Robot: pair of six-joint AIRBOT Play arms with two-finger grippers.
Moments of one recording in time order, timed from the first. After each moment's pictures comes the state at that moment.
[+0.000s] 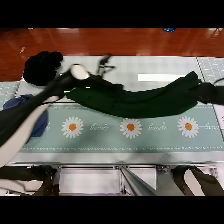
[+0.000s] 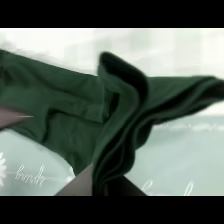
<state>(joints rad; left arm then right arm) -0.56 -1.66 1.40 0.73 -0.92 -1.33 -0.33 -0.75 0.93 -0.89 1.28 1.36</state>
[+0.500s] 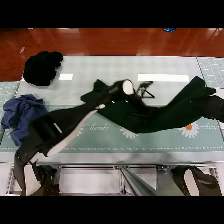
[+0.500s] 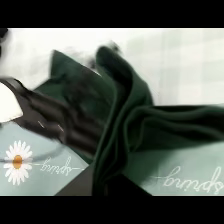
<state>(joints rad) -0.85 -2.03 1.80 0.75 -1.10 -1.56 -0.33 -0.48 0.88 -0.85 1.36 1.46</state>
